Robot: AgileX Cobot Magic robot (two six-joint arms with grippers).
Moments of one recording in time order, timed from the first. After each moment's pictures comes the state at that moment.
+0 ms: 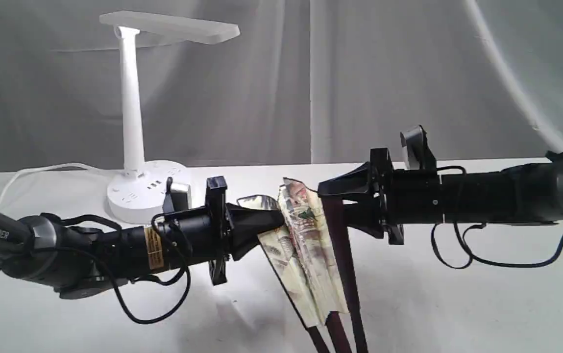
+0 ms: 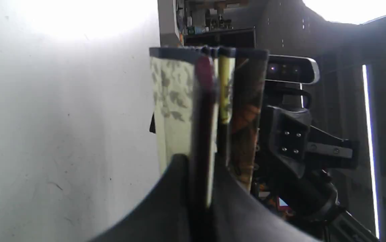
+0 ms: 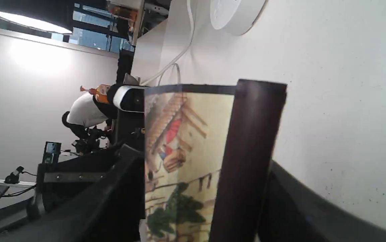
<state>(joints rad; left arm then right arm) -0.23 2.36 -1.27 1.09 -1.20 -2.02 0.04 2.31 -1.47 1.61 1.21 -1.00</state>
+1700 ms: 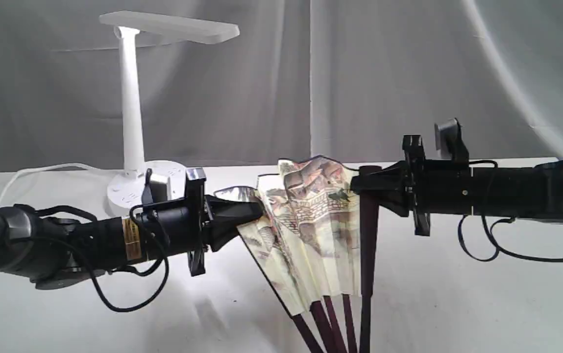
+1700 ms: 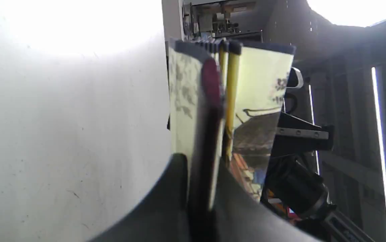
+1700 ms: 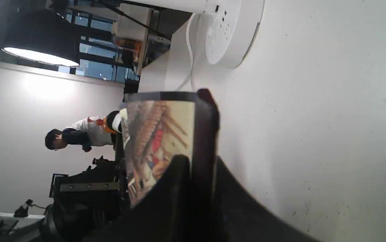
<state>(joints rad) -0.17 2.33 -1.27 1.15 -1.19 -2.04 -0.04 2.31 -1.47 1.63 1.22 -0.98</state>
